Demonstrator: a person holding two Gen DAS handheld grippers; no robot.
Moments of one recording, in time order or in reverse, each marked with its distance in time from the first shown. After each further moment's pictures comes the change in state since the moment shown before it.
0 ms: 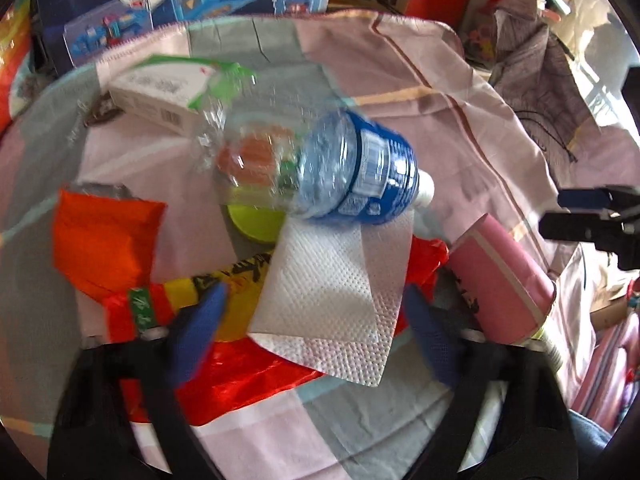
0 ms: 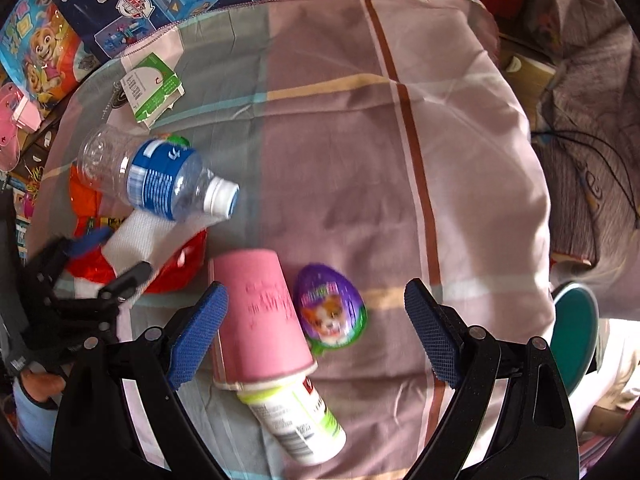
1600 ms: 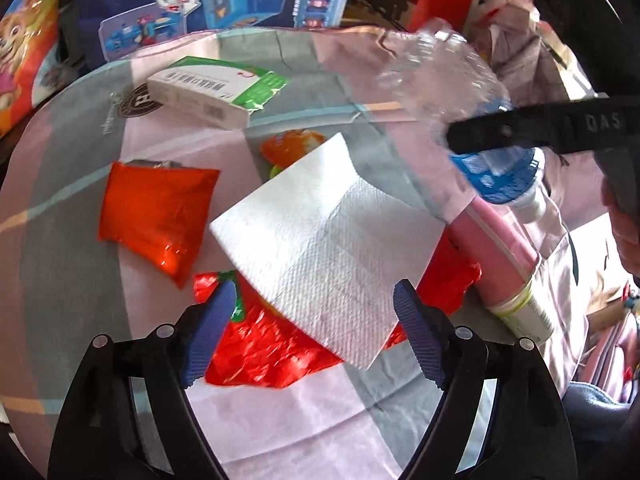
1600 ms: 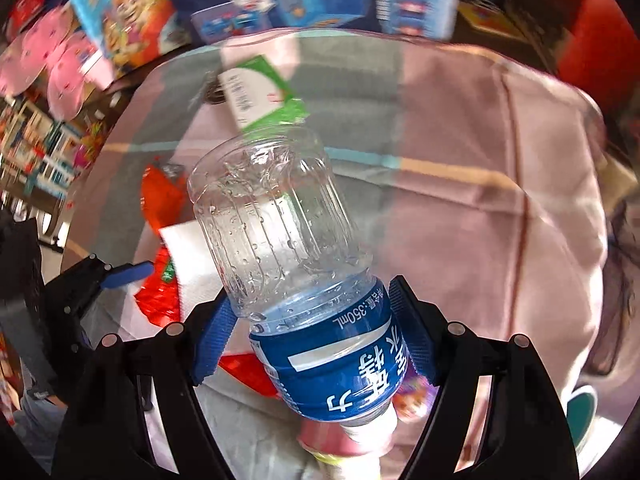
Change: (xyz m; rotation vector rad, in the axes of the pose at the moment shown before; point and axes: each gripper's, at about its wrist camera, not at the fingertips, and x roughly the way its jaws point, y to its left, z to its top) left arm -0.049 0.018 -0.025 -0.004 -0.039 0.001; right arm -0.004 0.062 0.040 -0.236 -0.044 0.164
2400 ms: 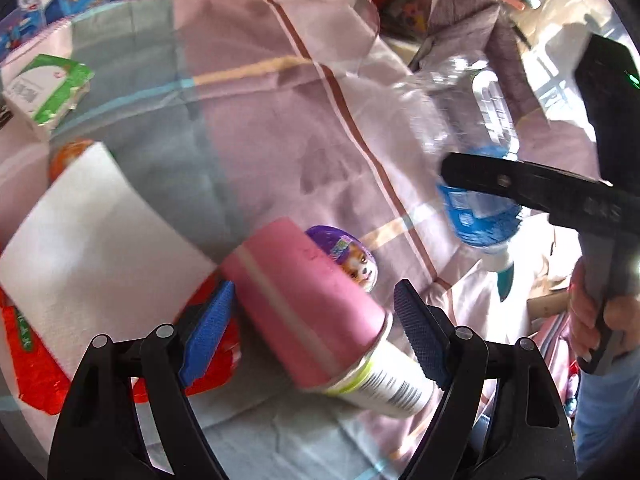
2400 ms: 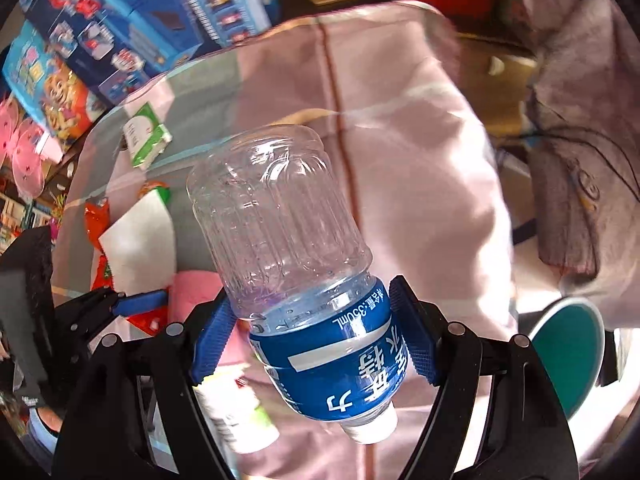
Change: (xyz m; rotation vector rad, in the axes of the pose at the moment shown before) left arm 0.057 -0.137 0.044 -0.009 0.178 -0.211; right arm -0.046 -0.140 -0.078 0.285 -0.062 -0.055
